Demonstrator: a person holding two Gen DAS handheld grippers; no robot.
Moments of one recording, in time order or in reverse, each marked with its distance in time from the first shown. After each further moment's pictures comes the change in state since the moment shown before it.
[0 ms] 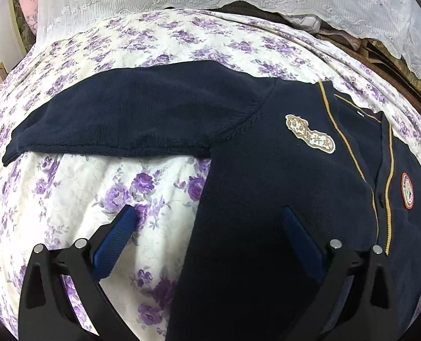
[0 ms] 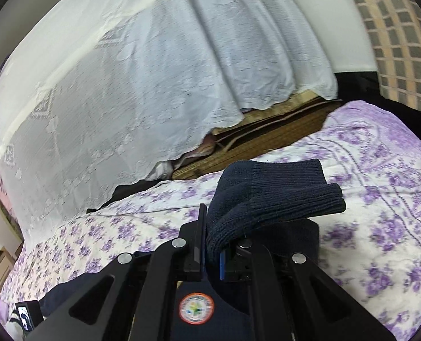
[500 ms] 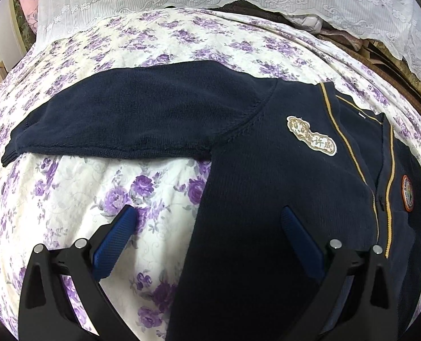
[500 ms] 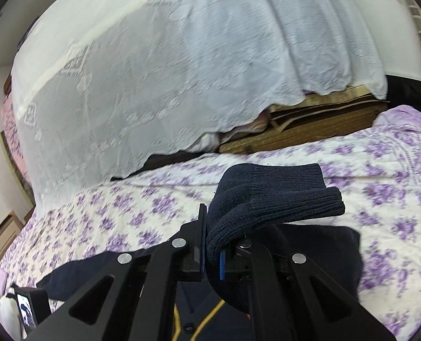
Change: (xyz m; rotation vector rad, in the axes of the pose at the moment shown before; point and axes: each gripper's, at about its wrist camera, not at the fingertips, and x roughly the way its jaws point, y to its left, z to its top) left arm 0.001 0.002 0.001 -0.001 0.001 -0.001; right arm 0.046 0.095 -0.033 -0.130 0.104 0.113
